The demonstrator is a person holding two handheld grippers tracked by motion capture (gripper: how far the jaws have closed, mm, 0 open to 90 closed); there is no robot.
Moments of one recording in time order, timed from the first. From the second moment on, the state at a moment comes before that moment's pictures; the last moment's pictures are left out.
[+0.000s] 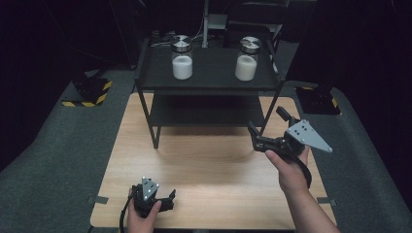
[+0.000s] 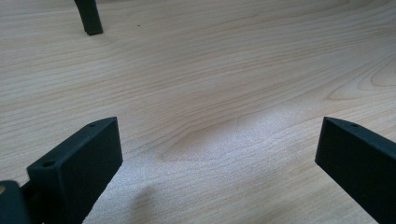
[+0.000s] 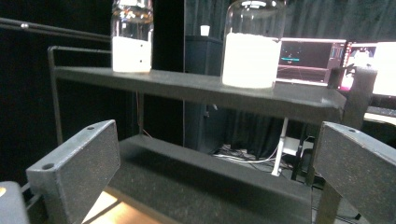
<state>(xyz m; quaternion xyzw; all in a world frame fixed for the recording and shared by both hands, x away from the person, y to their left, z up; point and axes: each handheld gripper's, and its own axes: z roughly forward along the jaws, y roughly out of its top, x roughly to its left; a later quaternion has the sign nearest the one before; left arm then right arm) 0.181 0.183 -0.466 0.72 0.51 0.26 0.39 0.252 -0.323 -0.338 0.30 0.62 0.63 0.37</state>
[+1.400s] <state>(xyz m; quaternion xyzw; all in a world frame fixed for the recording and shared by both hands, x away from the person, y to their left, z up) 0.179 0.184 -0.467 0.72 0.51 0.26 0.40 0.201 -0.366 -0.472 0.39 0.67 0.53 0.35</state>
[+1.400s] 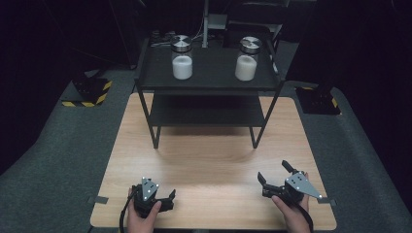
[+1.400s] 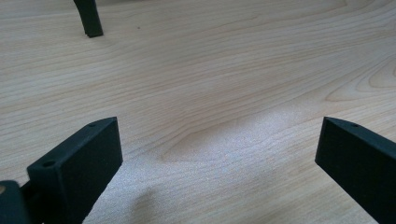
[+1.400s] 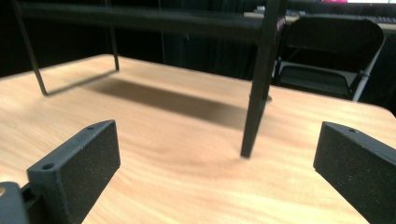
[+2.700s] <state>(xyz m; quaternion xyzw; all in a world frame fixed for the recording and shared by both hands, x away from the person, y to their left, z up) 0.177 0.185 -0.468 0.72 0.50 0.26 0.40 0.207 -0.378 -0.473 0.45 0.72 0.44 0.29</state>
